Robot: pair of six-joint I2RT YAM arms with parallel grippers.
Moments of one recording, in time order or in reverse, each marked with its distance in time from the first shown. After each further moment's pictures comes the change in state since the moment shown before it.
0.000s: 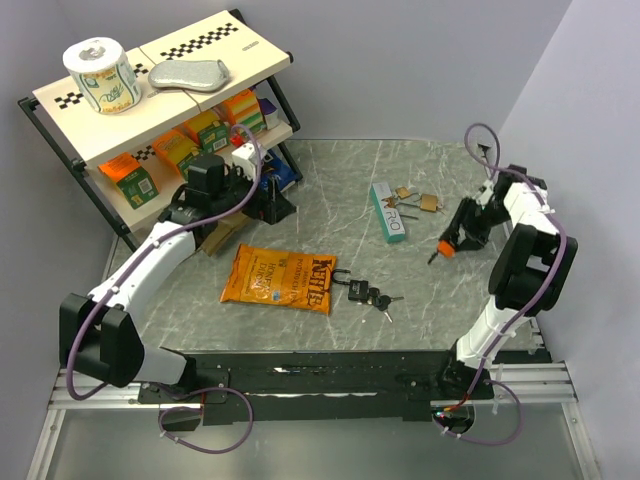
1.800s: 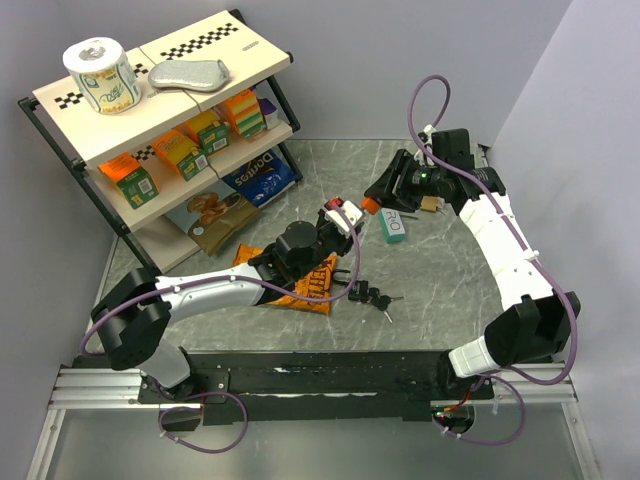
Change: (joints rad) left arm -0.660 0.163 -0.172 0.750 -0.735 0.327; right arm 0.557 -0.381 0.072 0.291 -0.088 0.514
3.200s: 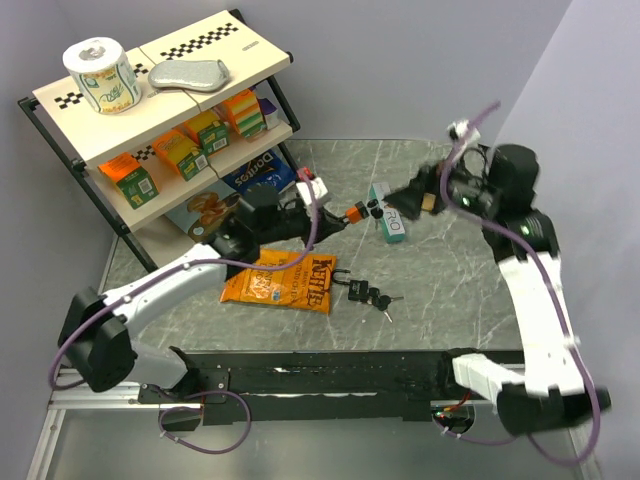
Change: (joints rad) left arm 0.233 -0.160 0.082 -0.399 0.612 -0.137; right arm -0.110 -0.324 -0.113 0.204 -0.202 -0.487
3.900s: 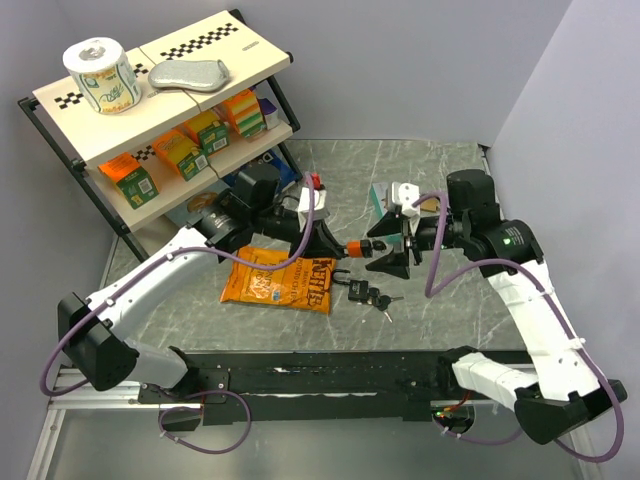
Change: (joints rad) left arm 0.046 -0.002 0.273 -0.541 0.570 0.245; right arm 0.248 -0.071 -0.052 -0.336 -0.300 -0.811
